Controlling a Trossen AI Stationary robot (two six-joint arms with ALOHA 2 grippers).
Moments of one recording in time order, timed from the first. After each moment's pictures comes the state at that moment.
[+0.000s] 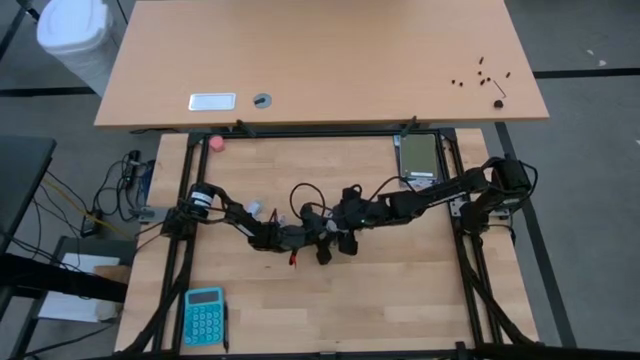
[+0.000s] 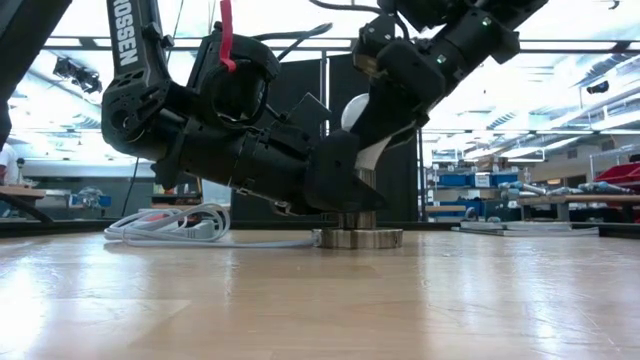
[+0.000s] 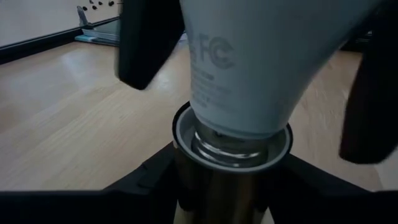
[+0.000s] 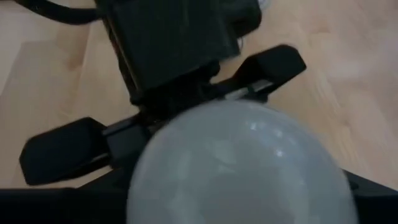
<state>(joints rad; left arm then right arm) -0.17 2.13 0.82 1.07 -0.51 -0.19 0.09 1.65 0.94 -0.02 0.16 0.14</state>
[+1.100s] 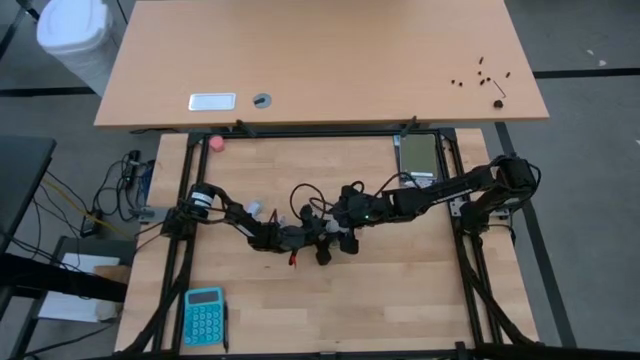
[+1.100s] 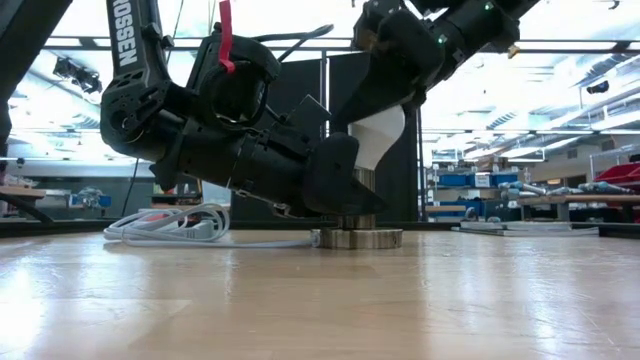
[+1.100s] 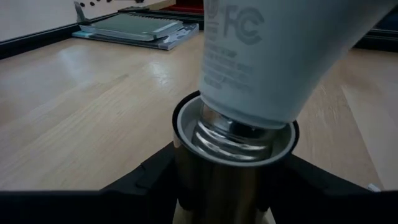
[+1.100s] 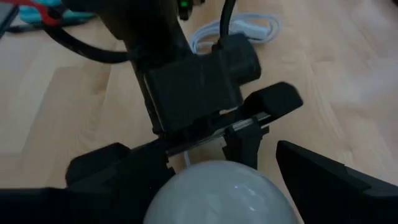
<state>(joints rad) -0.17 2.13 0.82 1.06 -0.51 -0.19 0.08 1.60 0.94 0.00 0.11 0.12</state>
